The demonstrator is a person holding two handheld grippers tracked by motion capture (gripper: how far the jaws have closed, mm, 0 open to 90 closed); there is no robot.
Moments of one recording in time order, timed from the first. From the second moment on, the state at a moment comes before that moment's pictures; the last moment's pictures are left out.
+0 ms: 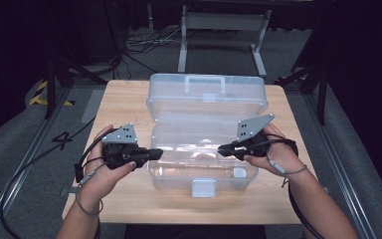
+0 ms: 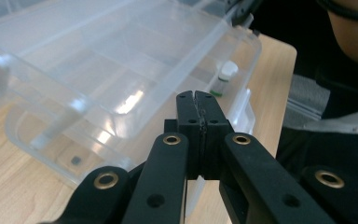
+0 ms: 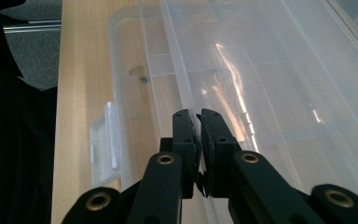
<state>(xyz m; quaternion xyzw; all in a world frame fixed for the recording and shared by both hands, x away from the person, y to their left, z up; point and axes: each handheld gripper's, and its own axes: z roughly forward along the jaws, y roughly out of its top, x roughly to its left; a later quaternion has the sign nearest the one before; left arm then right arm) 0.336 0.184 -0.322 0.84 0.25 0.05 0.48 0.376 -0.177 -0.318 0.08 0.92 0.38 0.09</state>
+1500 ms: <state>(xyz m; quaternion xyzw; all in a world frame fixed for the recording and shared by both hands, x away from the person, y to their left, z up) 0.354 0.192 -0.320 0.78 0.35 0.11 0.50 0.347 -0.193 -0.328 0.11 0.89 0.42 0.09</state>
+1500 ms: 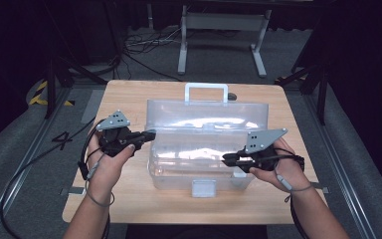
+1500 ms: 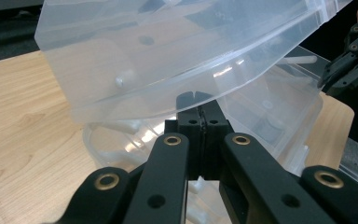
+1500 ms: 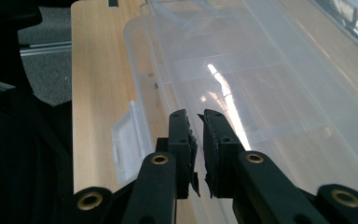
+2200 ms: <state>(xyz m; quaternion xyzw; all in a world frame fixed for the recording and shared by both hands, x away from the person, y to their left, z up) 0.357 0.191 -0.320 0.79 0.35 0.09 0.50 0.341 -0.244 -0.320 0.18 0.85 0.47 0.12</state>
